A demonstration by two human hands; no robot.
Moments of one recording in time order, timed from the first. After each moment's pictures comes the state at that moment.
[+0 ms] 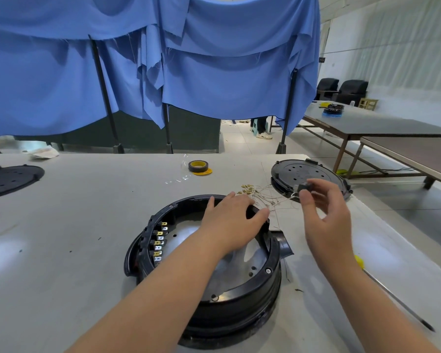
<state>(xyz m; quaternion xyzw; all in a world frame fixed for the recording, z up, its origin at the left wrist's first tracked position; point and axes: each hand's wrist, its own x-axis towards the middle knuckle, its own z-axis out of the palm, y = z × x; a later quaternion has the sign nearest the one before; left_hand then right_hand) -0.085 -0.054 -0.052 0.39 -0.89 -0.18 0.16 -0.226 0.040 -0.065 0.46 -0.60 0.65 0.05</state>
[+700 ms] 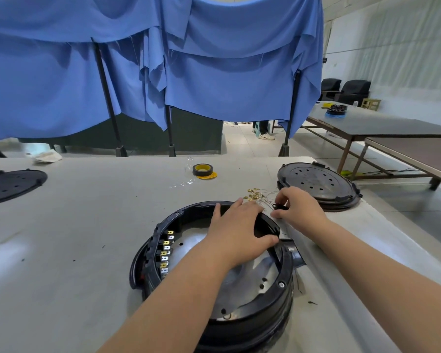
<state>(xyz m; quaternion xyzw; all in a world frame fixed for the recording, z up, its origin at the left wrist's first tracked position) -0.079 -0.058 -0.055 0.36 -0.91 -0.15 0.13 -0.280 -0.052 -0.079 0.57 -0.78 0.26 0.00</state>
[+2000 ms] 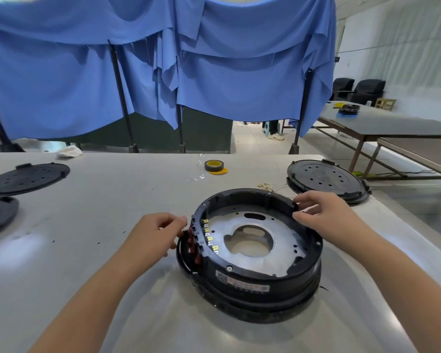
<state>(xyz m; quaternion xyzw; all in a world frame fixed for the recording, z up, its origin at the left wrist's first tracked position) 0.065 -0.064 -0.063 0.51 -0.69 -0.38 0.33 -0.237 0.030 -0.042 0.52 -0.76 0.36 -0.14</state>
